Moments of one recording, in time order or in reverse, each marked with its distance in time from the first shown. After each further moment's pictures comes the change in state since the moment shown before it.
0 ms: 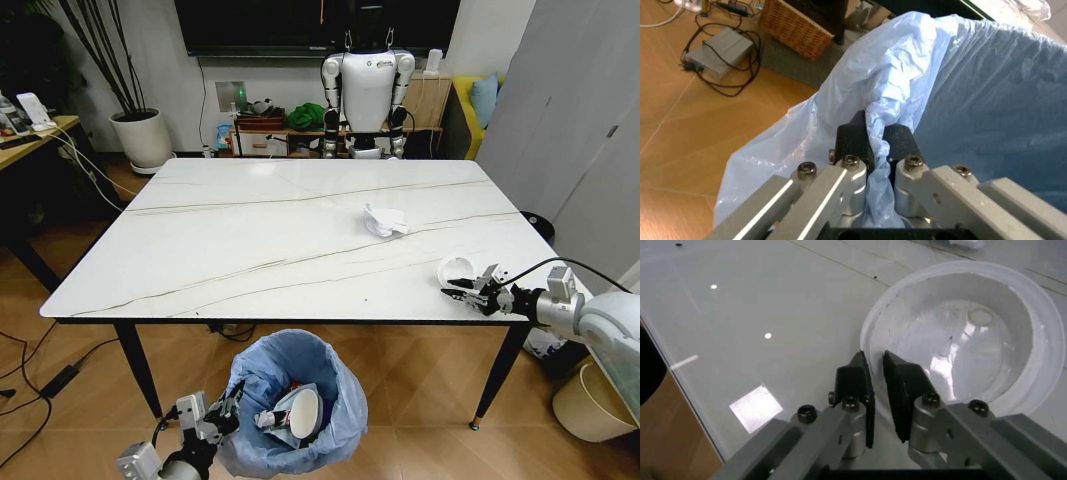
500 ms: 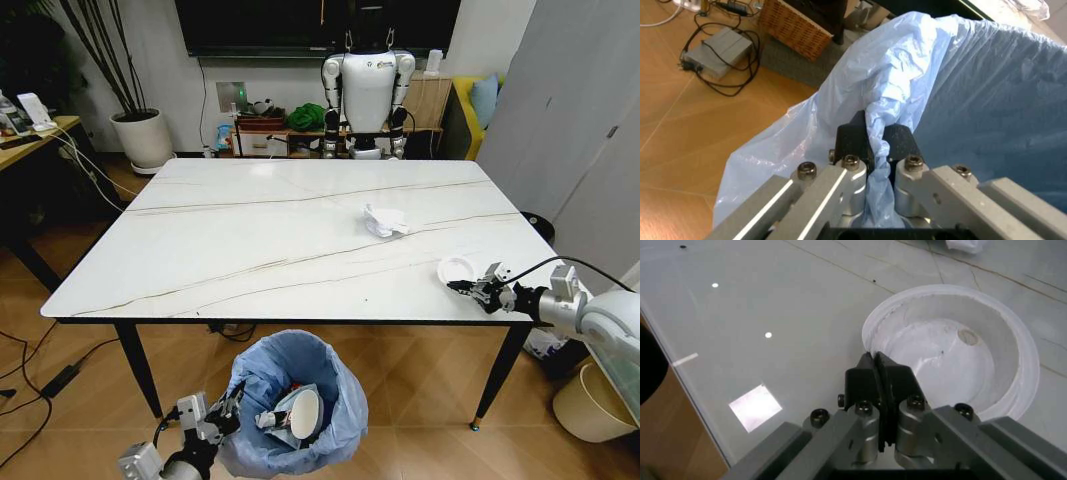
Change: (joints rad) left arm -0.001 -0.004 0.004 0.002 0.002 0.000 0.000; right arm -0.003 -0.002 0.011 -0.009 -0.001 0.006 -0.012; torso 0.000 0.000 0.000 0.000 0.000
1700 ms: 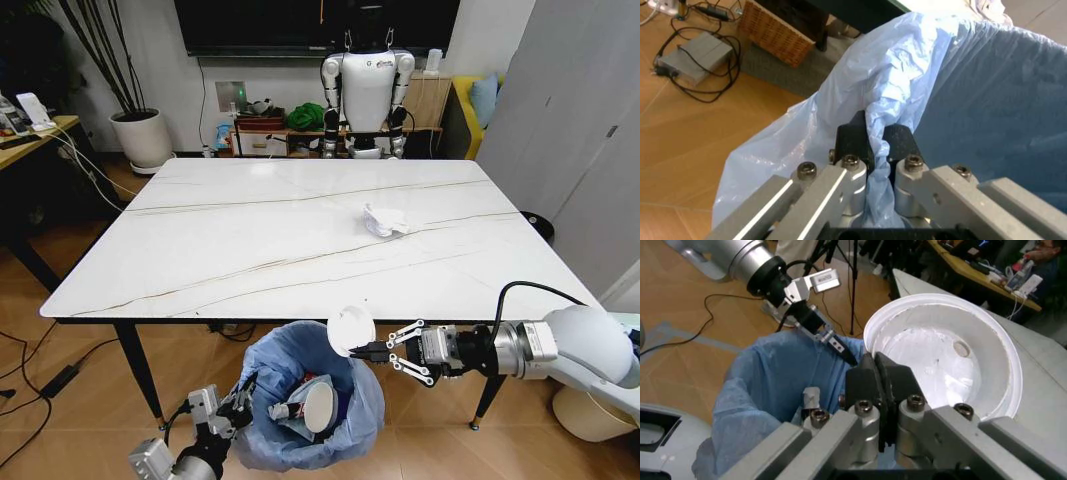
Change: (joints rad) left arm -0.026 -0.035 0.053 -0.032 0.027 0.004 -0.005; right arm 0.017 -0.029 -0.083 0.526 -0.260 0.313 -0.176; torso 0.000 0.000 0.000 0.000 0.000
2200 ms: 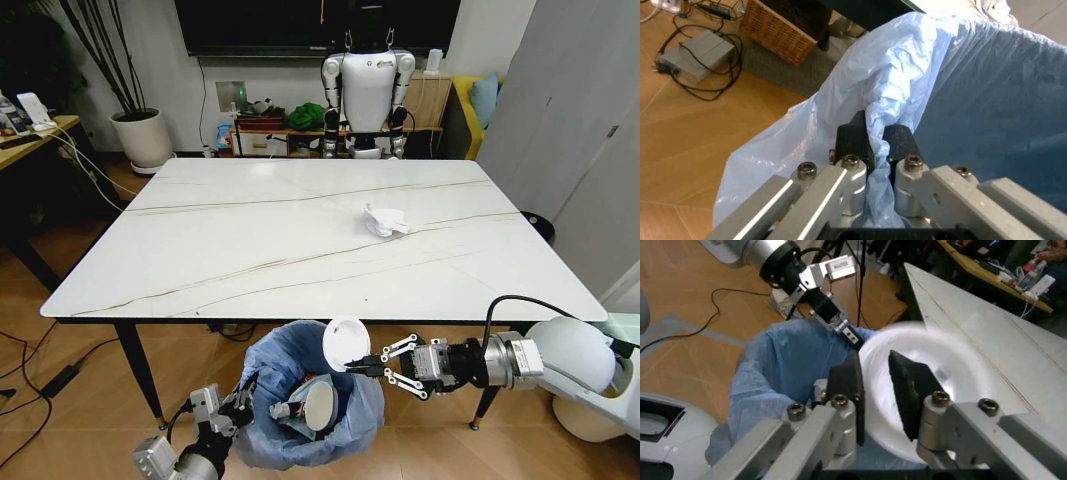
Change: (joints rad) left arm -0.015 -0.013 0.000 0.015 -0.003 0.003 0.000; right arm 0.000 0.045 -0.055 -0.041 -0.071 0.037 -0.010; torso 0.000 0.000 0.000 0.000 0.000
